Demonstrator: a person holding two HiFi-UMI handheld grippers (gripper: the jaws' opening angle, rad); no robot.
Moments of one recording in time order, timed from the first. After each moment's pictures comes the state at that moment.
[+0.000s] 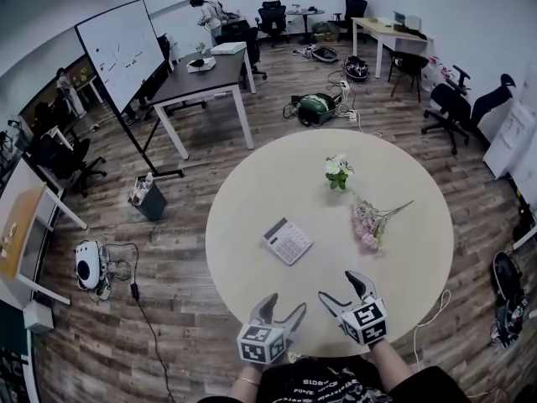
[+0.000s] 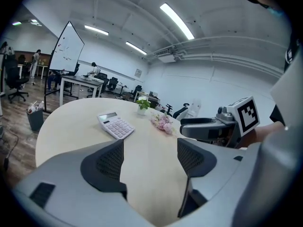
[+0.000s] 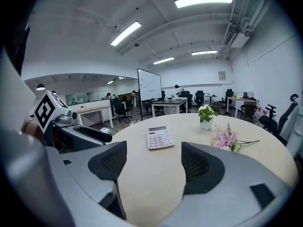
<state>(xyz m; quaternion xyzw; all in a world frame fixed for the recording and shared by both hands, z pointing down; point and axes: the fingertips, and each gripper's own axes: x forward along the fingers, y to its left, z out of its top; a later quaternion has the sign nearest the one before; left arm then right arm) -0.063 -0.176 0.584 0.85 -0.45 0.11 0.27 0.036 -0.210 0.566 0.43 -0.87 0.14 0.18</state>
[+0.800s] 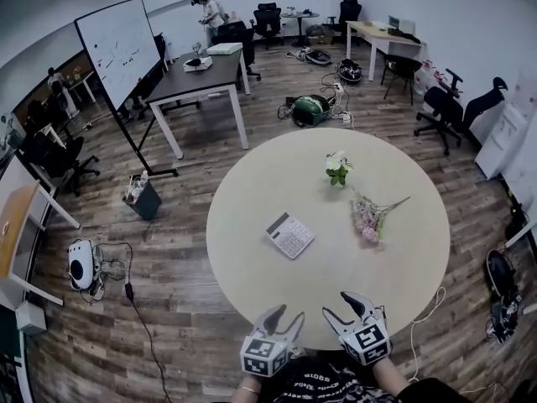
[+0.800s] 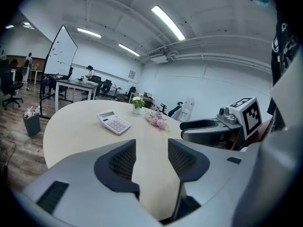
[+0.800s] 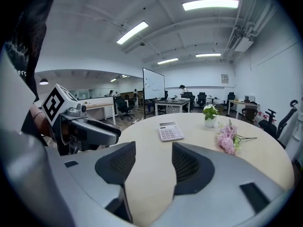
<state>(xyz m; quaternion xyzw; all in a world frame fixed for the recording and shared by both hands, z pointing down) -0.085 -0.122 0.581 0.87 -0.43 0.11 0.24 0.004 -0.133 0.568 0.42 -0.88 0.12 0.19</state>
